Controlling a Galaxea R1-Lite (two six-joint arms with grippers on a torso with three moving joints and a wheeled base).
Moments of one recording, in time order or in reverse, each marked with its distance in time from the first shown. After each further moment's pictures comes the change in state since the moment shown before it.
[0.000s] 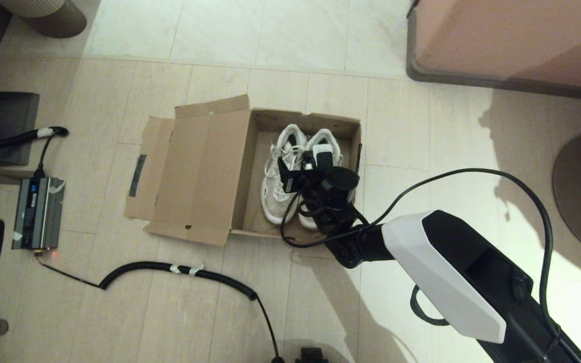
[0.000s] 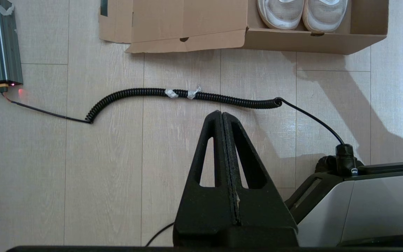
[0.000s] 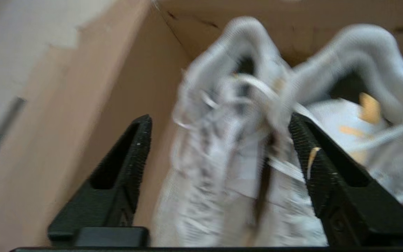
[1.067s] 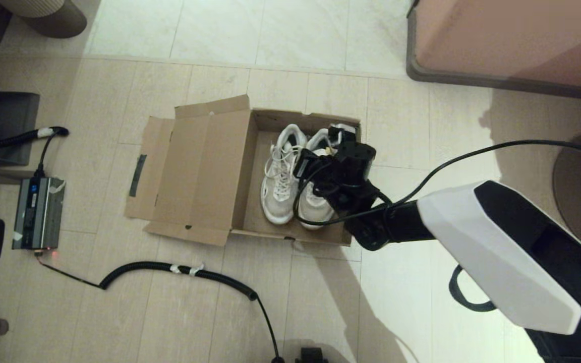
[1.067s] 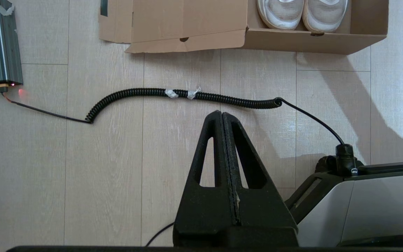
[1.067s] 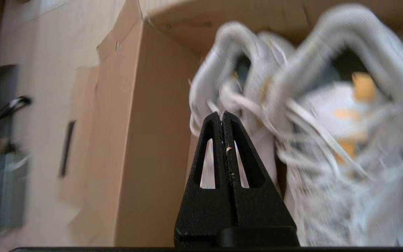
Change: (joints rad) left arm 0.000 0.000 0.000 0.000 0.000 0.000; right arm -0.016 -0.188 0.132 0.191 0.029 0.324
